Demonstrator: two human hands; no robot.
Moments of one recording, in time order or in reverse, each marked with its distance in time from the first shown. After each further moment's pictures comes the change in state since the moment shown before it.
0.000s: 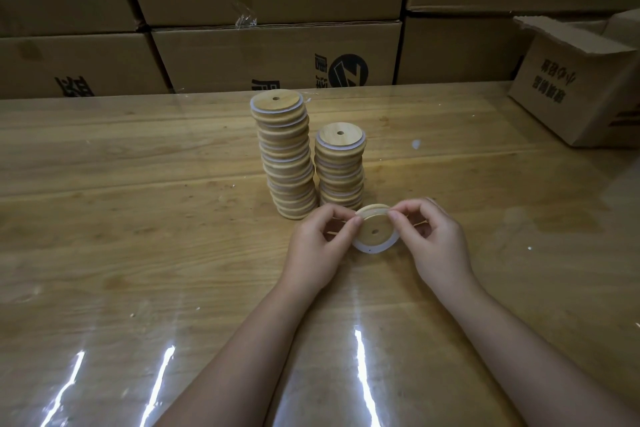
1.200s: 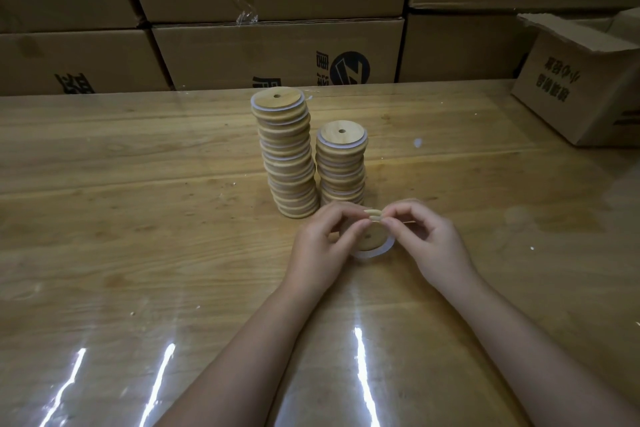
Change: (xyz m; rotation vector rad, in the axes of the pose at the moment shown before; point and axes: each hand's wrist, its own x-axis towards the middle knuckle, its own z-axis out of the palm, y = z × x) left_hand 0.000 -0.001 0.002 0.050 -0.037 0.195; right_hand 0.003 0.003 -0.004 0.126 -0.223 -0.027
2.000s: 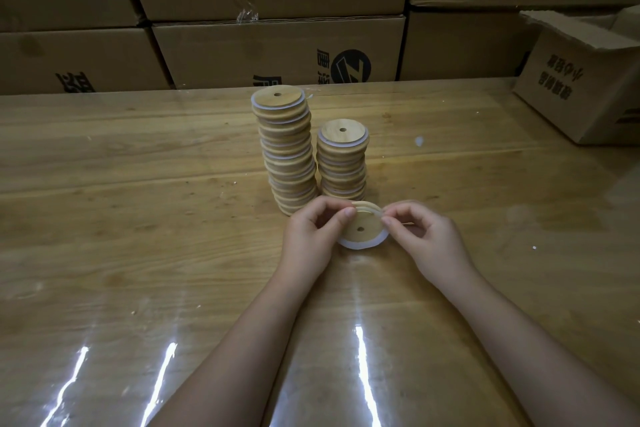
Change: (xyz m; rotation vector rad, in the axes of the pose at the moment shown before) left_hand 0.007 -0.004 -0.008 -0.210 0.079 -0.285; right_hand 0.002 0.002 0.003 -0.002 0.022 0.063
